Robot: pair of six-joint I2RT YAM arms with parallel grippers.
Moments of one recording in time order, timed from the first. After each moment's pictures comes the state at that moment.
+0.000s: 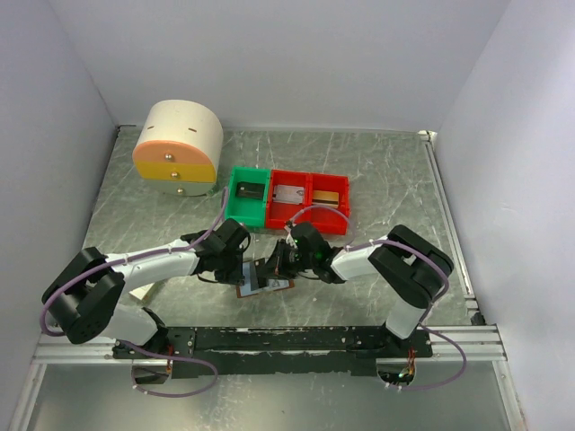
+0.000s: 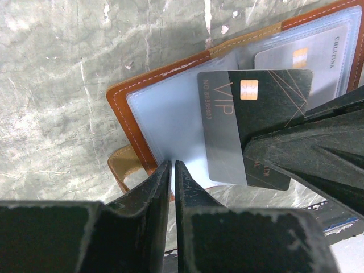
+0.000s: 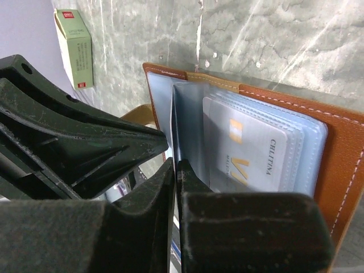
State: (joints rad) left arm -0.78 1.40 0.68 -0.43 0.02 -0.74; right arm 0.83 1.72 0.59 0.50 -0.40 1.09
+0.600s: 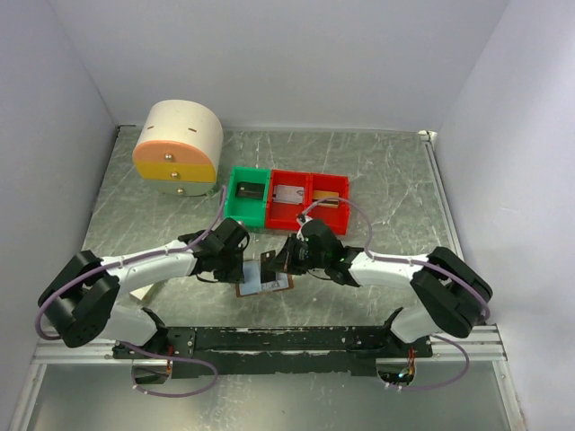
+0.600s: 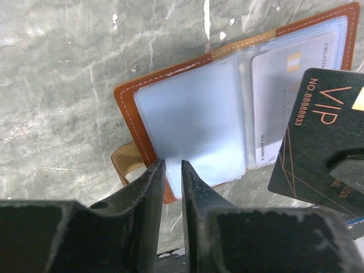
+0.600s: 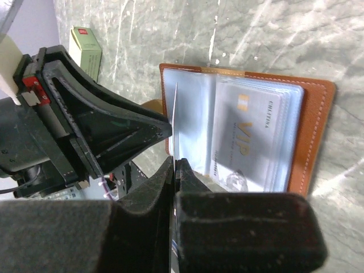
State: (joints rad) left arm -0.78 1.38 0.68 -0.44 0.00 -0.74; right arm 0.83 1.46 0.56 0.28 -0.26 1.01
